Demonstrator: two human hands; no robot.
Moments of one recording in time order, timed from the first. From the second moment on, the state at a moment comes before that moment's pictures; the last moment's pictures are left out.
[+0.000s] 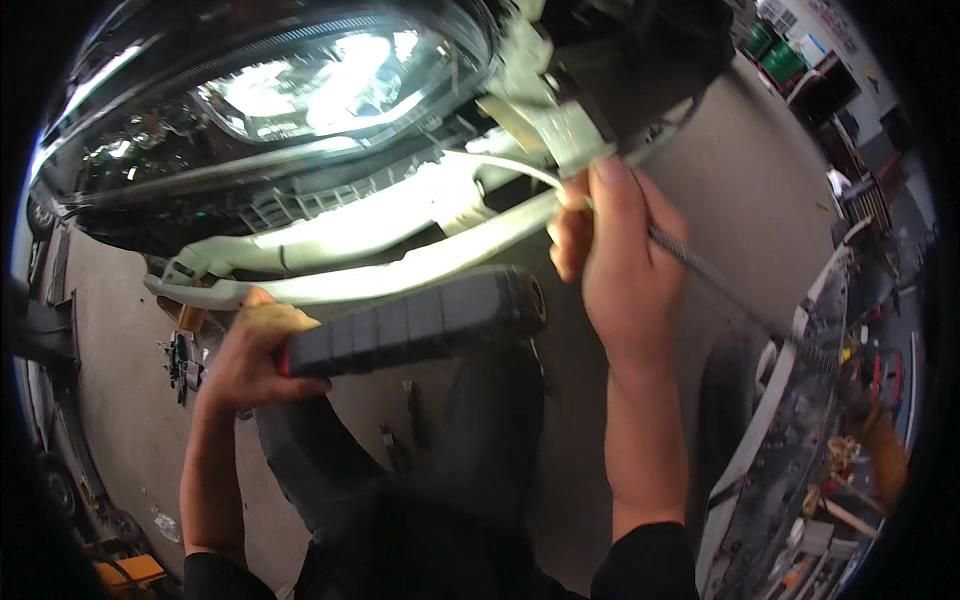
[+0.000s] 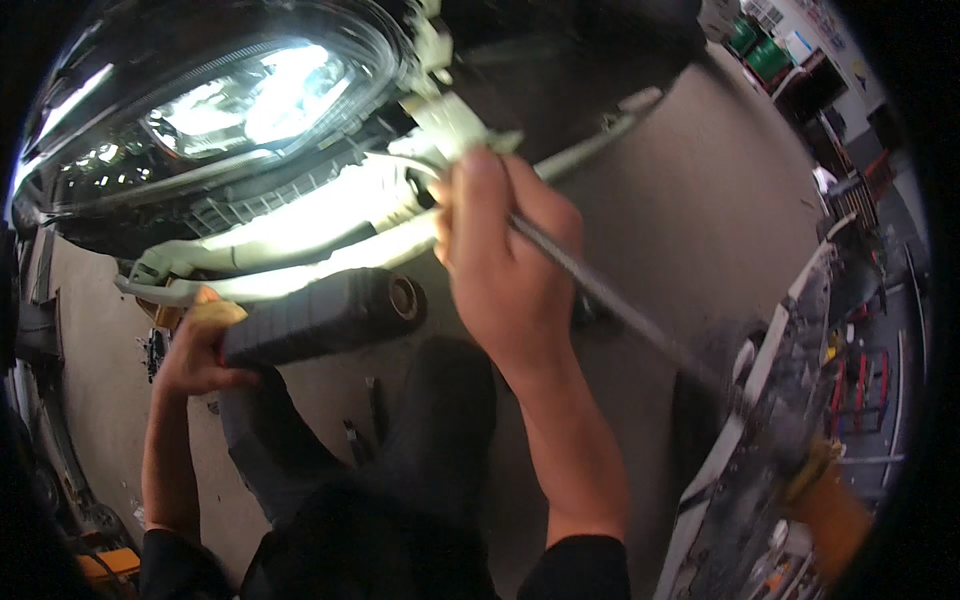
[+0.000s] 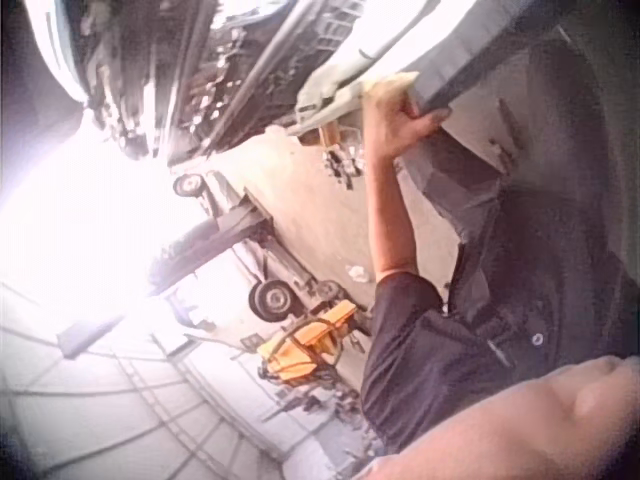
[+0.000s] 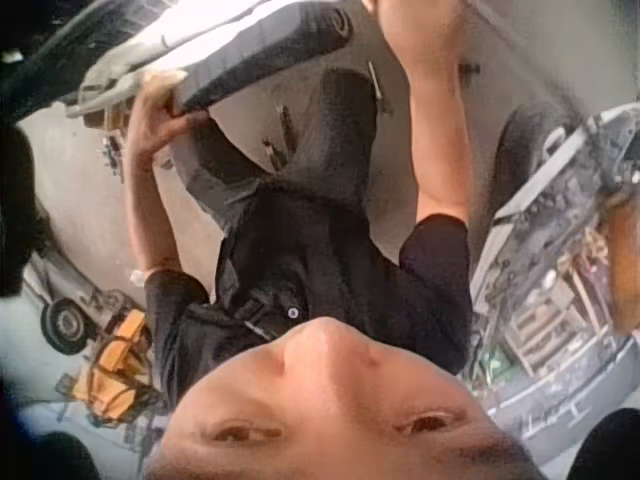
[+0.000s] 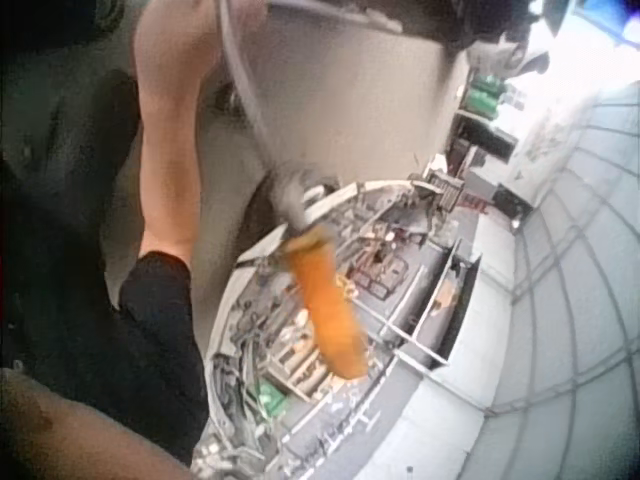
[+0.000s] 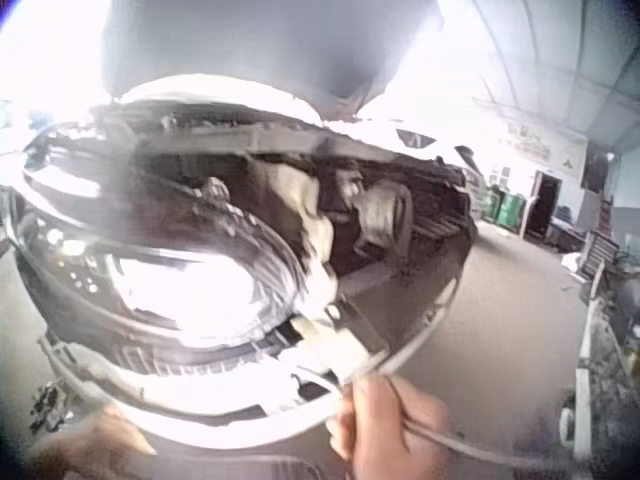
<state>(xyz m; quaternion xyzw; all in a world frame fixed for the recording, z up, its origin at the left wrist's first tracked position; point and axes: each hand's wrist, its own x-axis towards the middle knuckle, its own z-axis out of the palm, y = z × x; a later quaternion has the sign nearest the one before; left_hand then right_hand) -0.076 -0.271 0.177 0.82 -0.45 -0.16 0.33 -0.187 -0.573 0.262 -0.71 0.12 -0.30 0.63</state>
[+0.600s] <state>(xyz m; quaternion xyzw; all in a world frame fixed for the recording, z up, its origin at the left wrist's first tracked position) -0.082 -0.265 0.178 0.81 -0.43 -0.15 0.36 -0.147 -0.558 0.250 -0.83 0.10 -0.34 0.43</state>
